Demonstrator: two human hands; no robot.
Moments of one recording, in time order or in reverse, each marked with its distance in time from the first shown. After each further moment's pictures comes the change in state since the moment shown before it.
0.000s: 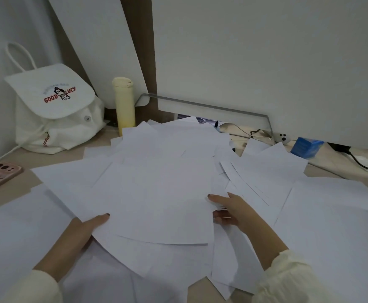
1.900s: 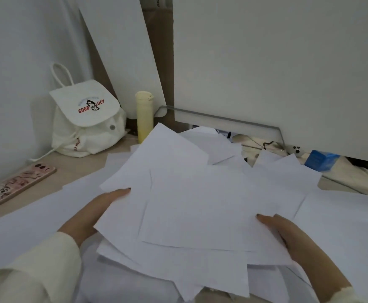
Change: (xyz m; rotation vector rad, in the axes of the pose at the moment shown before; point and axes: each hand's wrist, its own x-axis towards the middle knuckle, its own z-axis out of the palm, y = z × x) left_hand 0.009 0.041 0.000 -0.004 -0.192 -0.086; right_hand -0.040 0.023 -0.071 0.029 0.065 -0.035
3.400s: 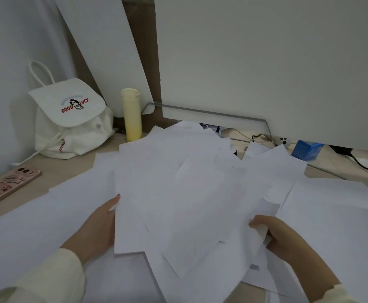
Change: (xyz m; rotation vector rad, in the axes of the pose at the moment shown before) left_hand -0.020 -0.027 0.023 -0.265 -0.164 -0.083; right_hand -0.009 0.015 0.005 0.120 -0.048 0.010
